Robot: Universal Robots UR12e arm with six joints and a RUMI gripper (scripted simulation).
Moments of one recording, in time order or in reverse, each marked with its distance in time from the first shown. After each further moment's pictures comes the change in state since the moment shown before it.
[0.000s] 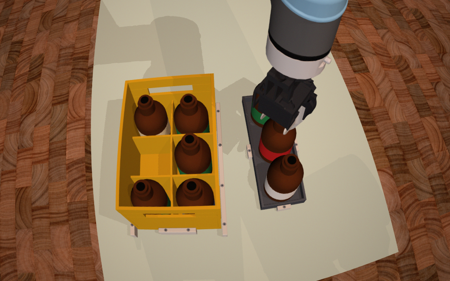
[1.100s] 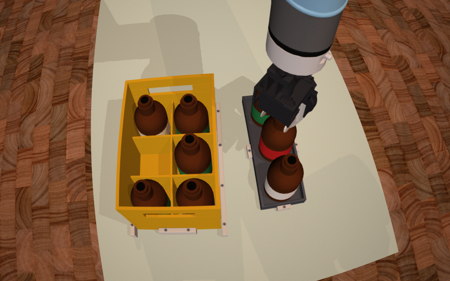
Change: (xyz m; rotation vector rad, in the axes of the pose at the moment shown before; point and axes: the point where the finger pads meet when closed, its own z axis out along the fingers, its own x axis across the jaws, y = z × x) arm -0.001 0.000 -0.008 0.000 0.000 0.000
